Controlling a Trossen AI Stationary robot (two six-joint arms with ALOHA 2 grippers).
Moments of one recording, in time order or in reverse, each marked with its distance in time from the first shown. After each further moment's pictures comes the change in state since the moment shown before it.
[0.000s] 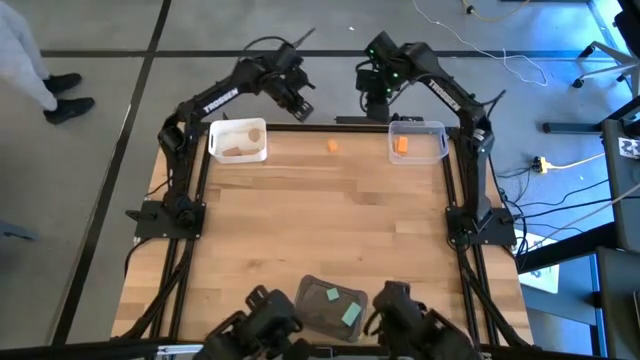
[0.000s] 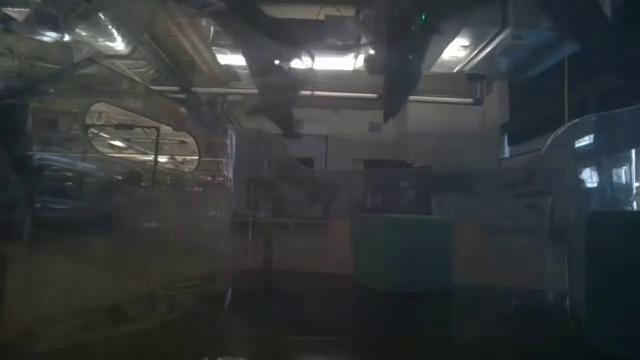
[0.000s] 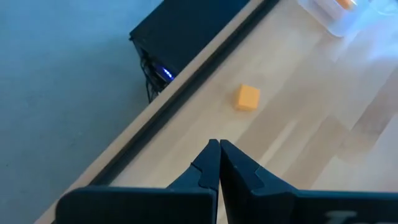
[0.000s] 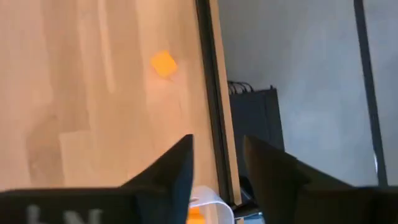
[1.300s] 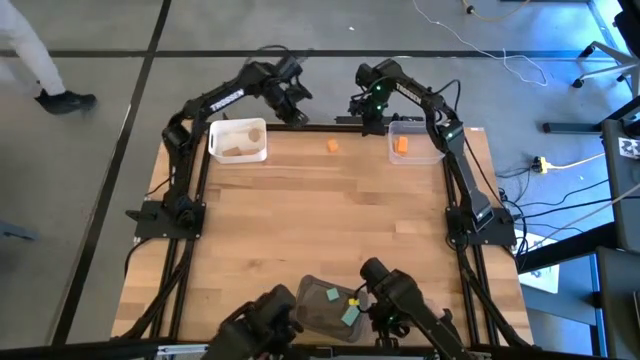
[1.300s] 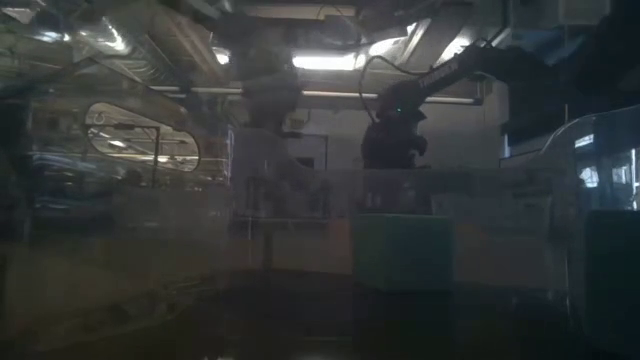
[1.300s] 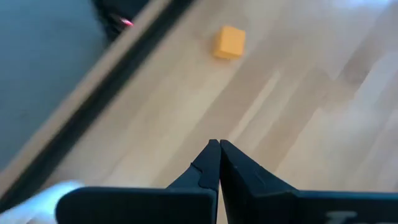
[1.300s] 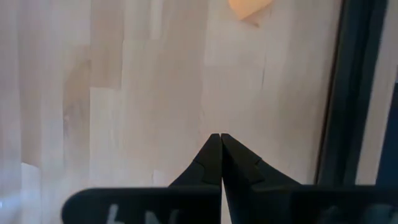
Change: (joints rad) left arm 0.033 0.046 -0.071 -0.076 0.166 0.058; right arm -0.114 0.390 0.000 -0.146 -0.318 -0.302
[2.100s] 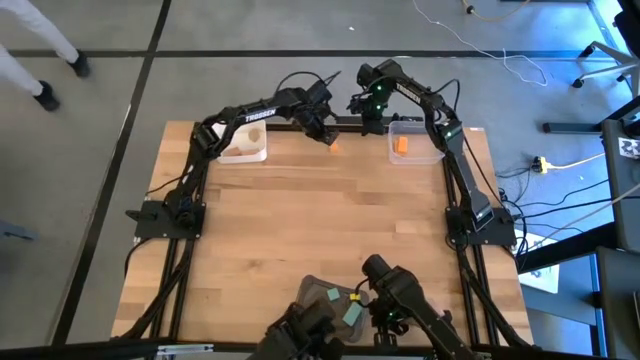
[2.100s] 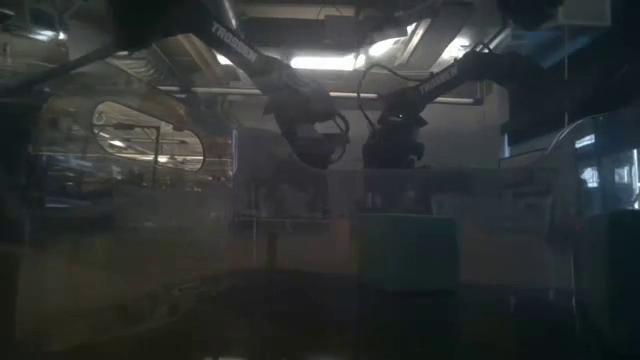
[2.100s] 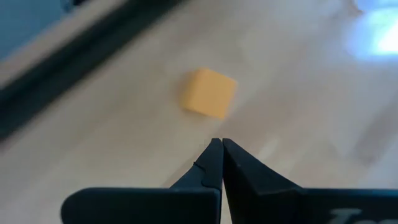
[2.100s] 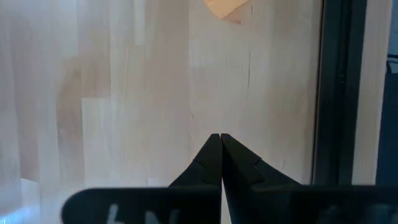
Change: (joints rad) left arm -0.135 0.238 0.004 0.323 -0.029 -0.352; right arm -0.023 0.025 0.000 0.028 -0.022 0.055
